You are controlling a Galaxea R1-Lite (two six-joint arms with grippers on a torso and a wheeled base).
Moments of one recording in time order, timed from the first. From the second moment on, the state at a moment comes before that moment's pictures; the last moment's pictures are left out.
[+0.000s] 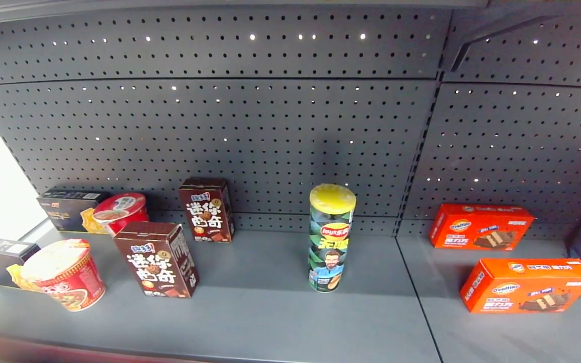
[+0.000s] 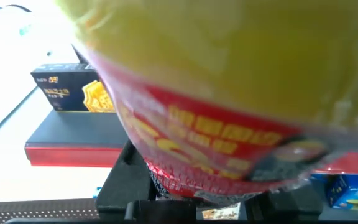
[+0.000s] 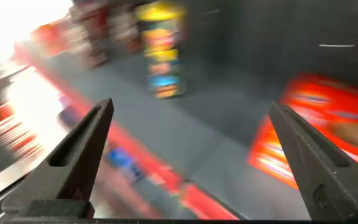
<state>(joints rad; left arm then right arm) -0.13 0.22 -0.31 0.10 0.17 0.08 0.49 0.60 -0.47 -0.03 0.23 -0.03</state>
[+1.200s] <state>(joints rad) -0.28 0.24 -0.32 0.11 0.17 0.08 0.40 1.67 -0.71 -0.67 0.82 -0.18</state>
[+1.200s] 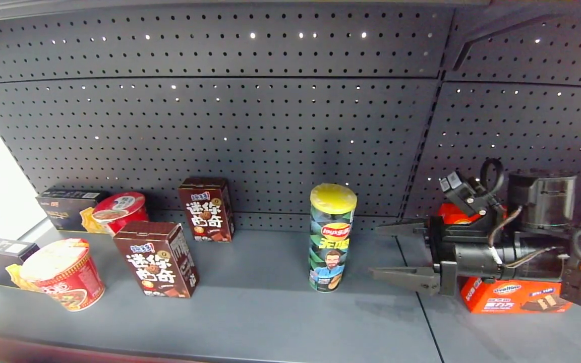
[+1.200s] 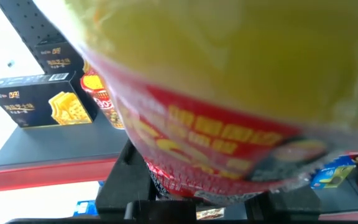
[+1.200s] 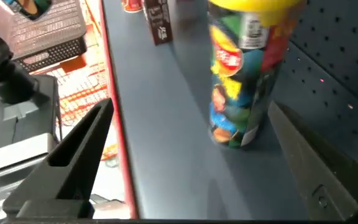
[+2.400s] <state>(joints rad) -0.27 0.24 -0.32 0.17 0.17 0.08 0.44 2.11 -1.02 -0.72 0.86 -0.17</state>
